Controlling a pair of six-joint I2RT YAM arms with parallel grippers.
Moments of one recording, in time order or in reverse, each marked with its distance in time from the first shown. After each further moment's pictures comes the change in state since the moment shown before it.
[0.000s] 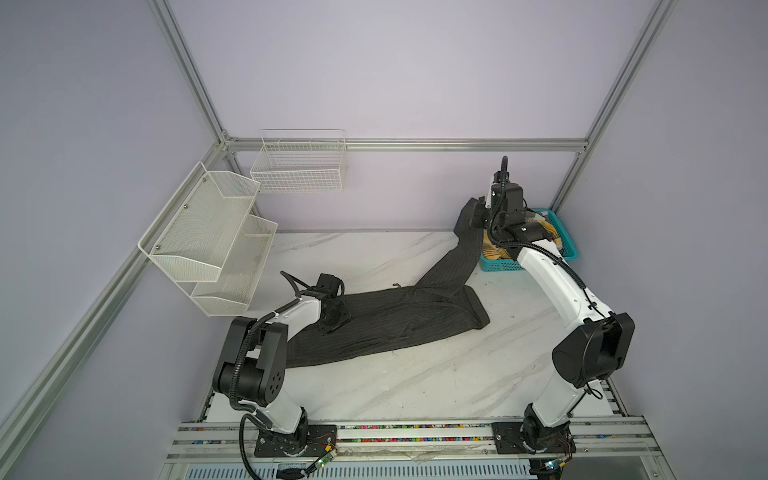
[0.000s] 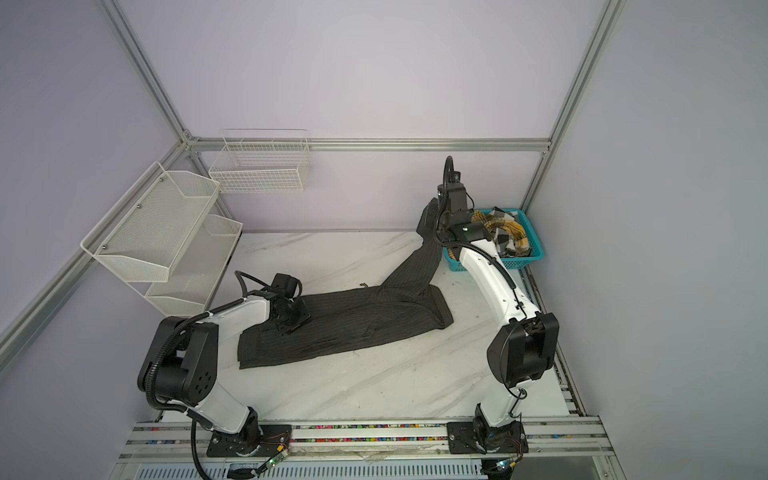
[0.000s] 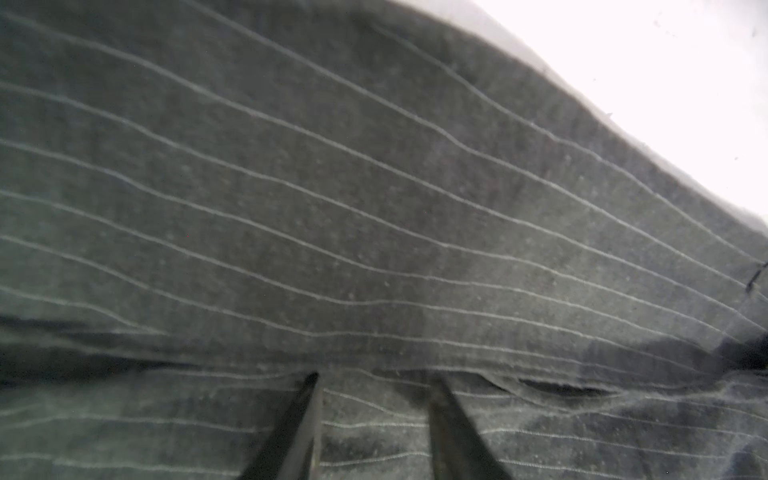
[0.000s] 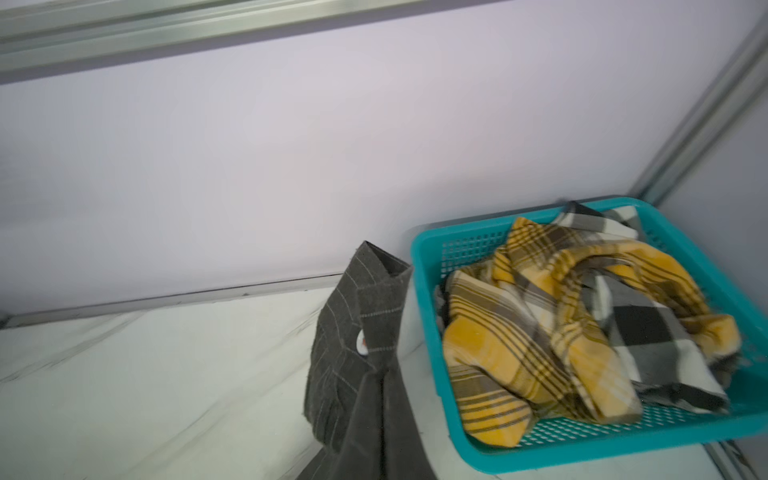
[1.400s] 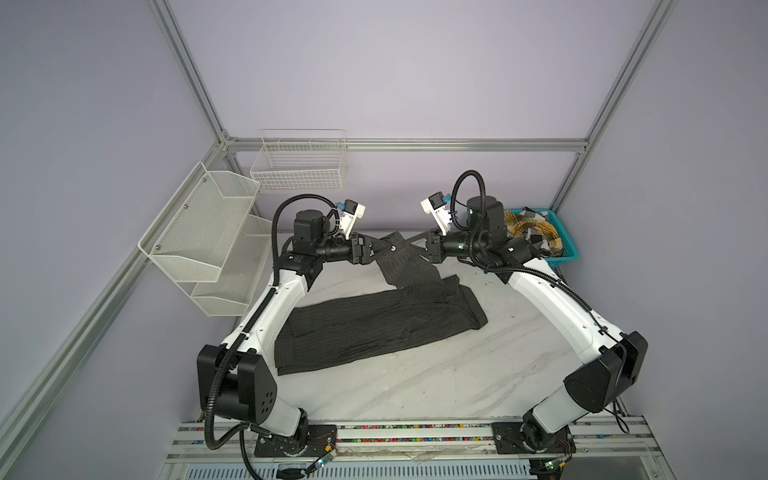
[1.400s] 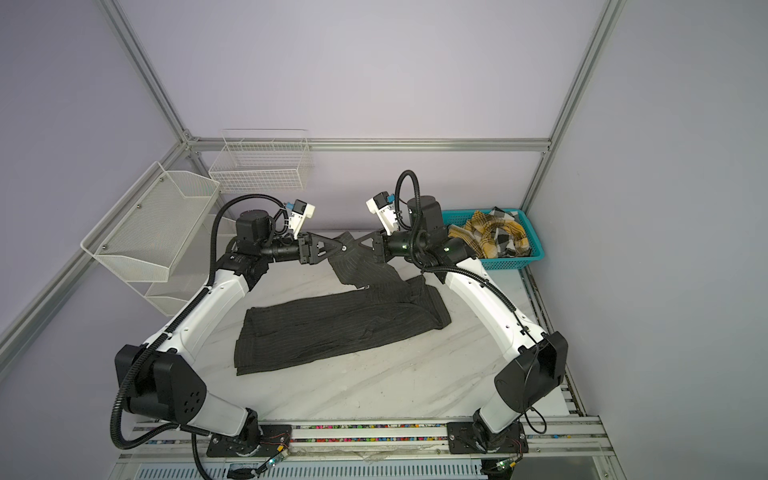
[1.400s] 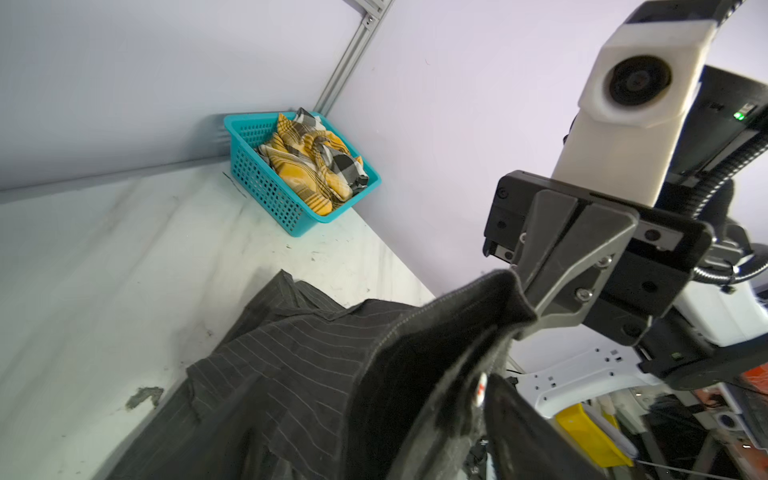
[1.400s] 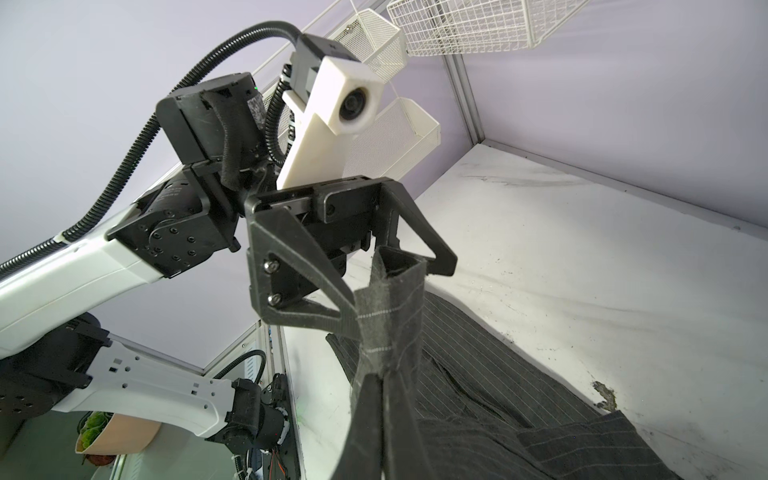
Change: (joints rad) left arm 0.006 -0.101 0.465 0.365 0.967 0.395; right arm 0.204 -0.138 -0.111 0.020 -0.930 0.037
